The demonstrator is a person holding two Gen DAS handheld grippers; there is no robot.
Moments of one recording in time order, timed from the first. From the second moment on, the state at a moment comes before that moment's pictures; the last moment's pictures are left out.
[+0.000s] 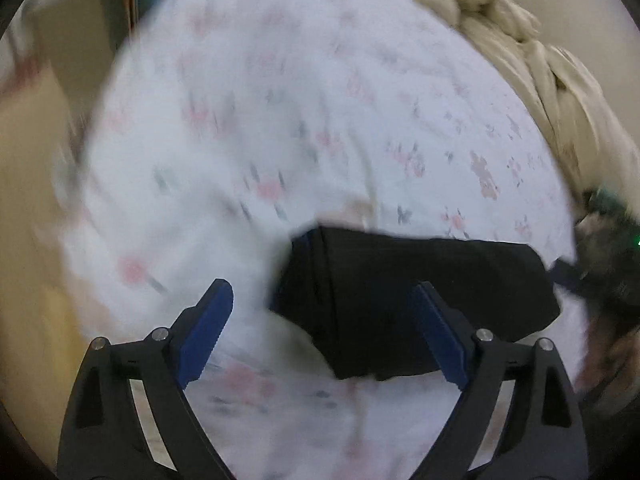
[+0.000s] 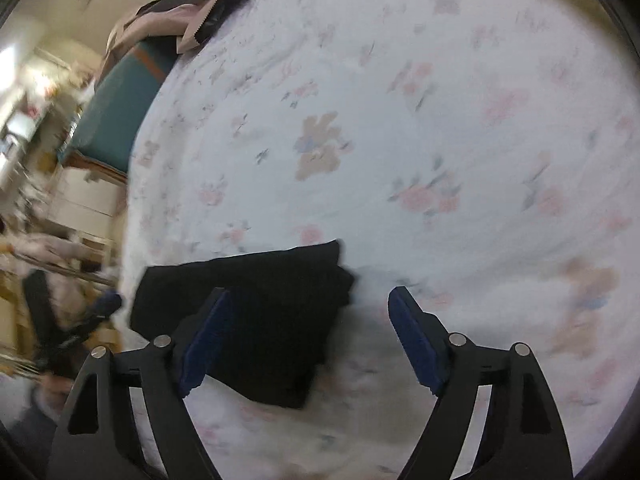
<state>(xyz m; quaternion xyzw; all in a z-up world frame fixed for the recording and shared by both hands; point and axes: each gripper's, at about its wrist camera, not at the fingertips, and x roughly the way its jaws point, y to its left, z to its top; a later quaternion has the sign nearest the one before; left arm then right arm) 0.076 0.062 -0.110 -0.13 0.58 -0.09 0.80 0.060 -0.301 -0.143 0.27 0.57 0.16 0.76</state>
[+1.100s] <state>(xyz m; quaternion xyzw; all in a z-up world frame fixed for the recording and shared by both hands) 0.317 0.029 -0.065 -0.06 0.44 -0.14 0.89 0.320 -0.208 -0.089 0.14 0.45 0.25 0.85</state>
